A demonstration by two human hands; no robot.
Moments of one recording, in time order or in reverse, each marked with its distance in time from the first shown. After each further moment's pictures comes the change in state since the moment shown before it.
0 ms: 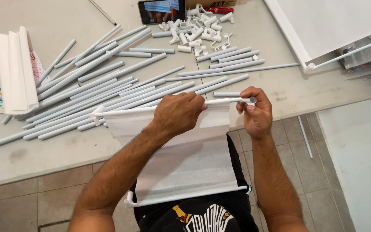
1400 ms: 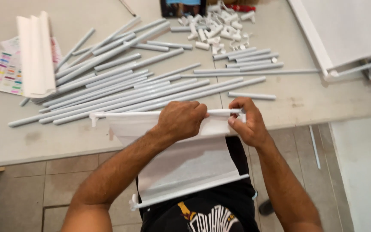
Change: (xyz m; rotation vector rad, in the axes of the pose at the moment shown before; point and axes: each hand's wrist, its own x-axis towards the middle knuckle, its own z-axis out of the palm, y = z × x) left_hand -0.038 -0.007 0.007 -0.016 -0.037 -0.056; right_hand -0.003 -0.015 0.045 -0.490 -0.317 0.027
